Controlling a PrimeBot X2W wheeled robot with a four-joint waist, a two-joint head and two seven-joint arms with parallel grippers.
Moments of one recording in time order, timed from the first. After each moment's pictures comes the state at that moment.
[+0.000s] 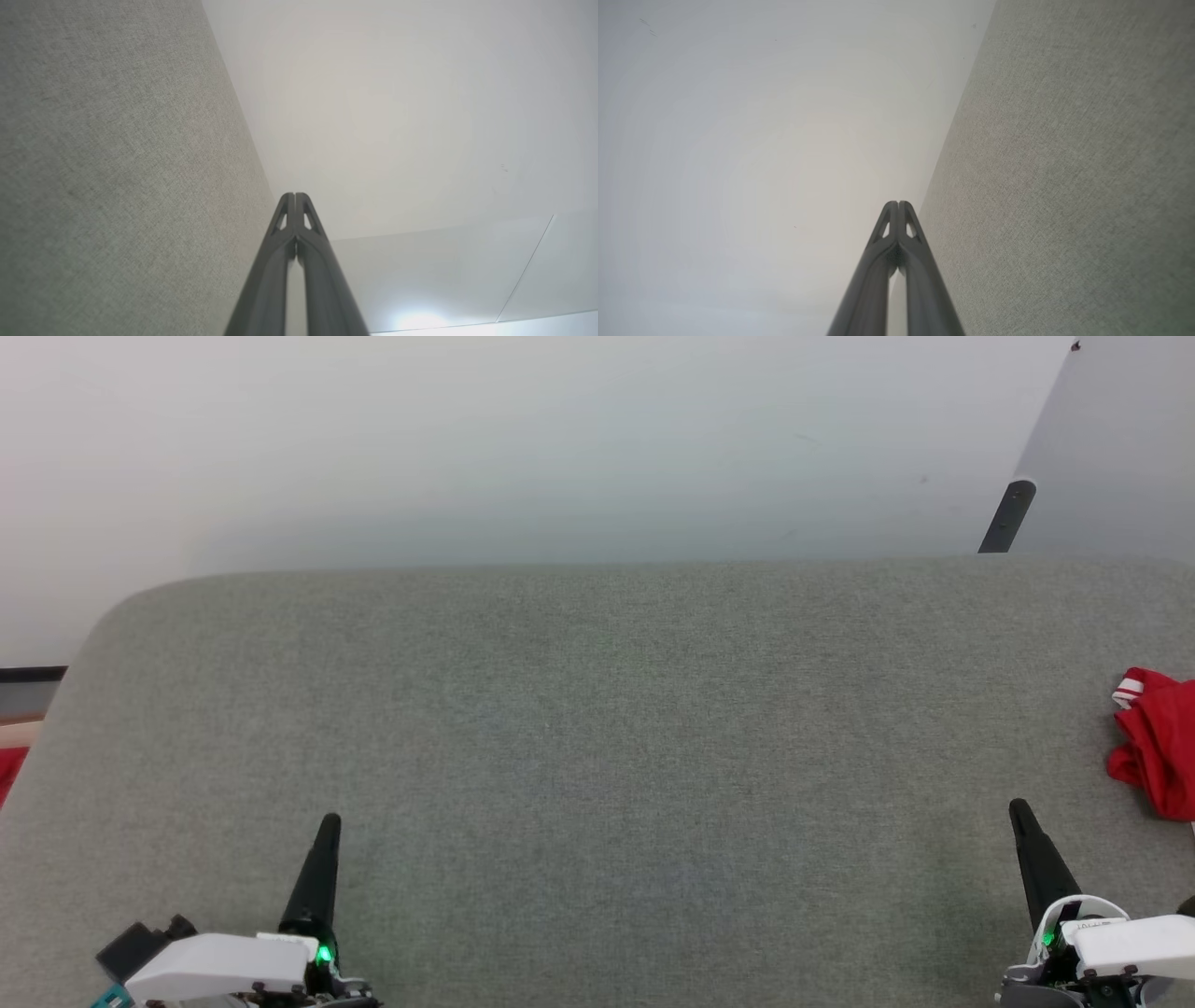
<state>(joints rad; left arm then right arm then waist) -0.06 0.09 0.07 0.21 -1.45 -0.13 0.04 -0.07 -0.07 -0.09 0.21 1.43 0.13 0.07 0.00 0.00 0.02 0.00</state>
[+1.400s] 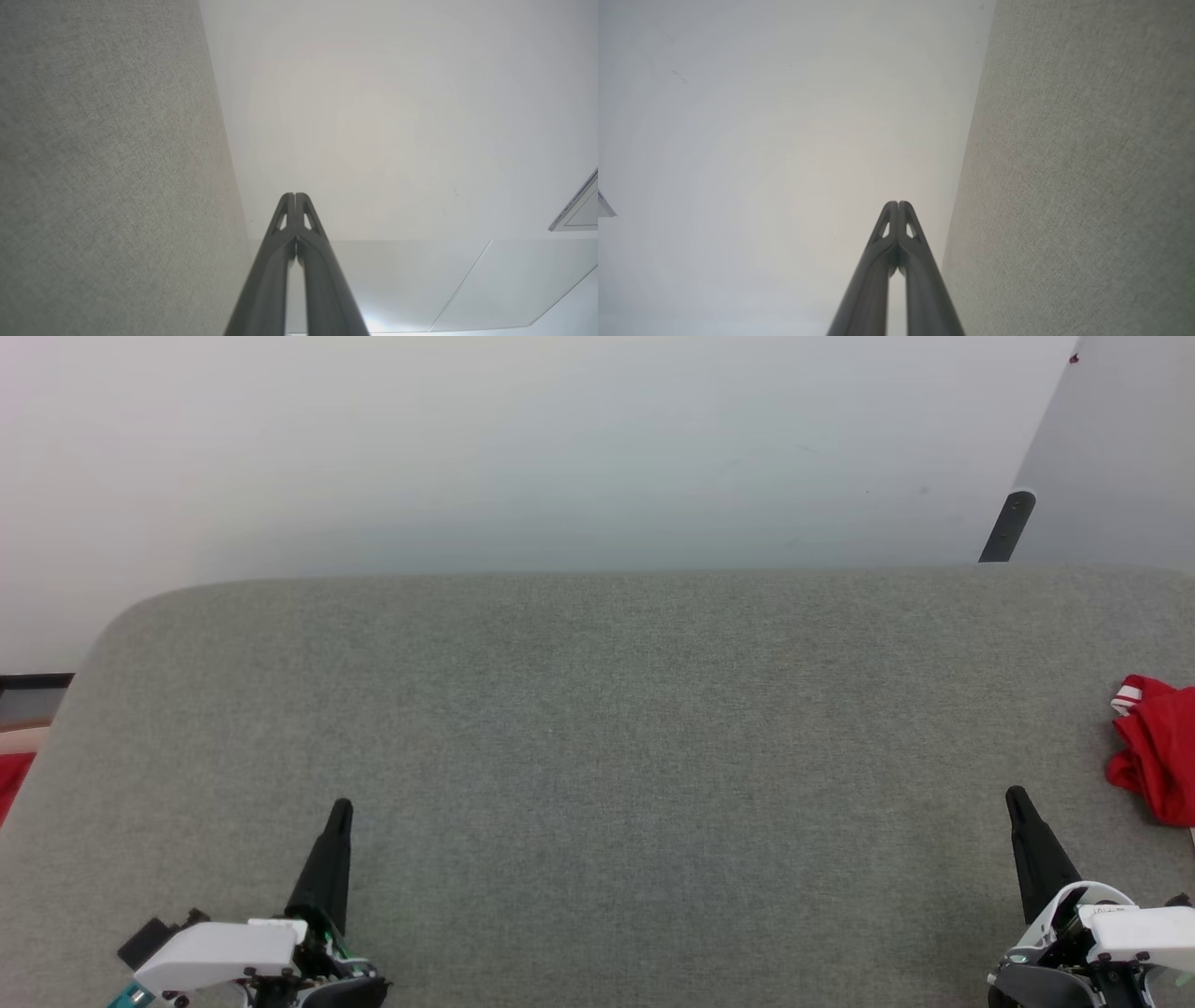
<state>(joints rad) -0.10 0.07 0.09 0.25 -1.63 -0.13 0.10 -0.11 -0.06 -0.10 0.25 1.62 0.13 0.11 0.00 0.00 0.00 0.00</state>
